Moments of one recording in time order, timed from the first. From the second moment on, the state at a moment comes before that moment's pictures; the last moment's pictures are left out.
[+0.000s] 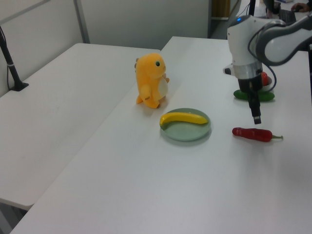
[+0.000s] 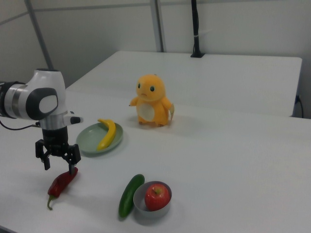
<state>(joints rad) 0.03 0.01 0.23 -2.19 0.06 1.95 -0.06</state>
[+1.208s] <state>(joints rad) 0.04 0.07 0.27 -2.27 0.06 2.11 0.02</state>
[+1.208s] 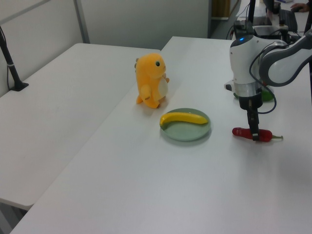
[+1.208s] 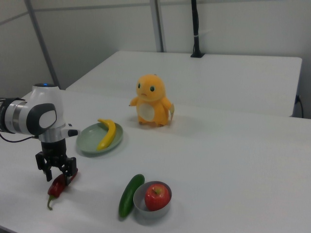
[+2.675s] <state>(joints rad) 0.02 0.06 0.25 -2.07 0.06 1.90 0.02</state>
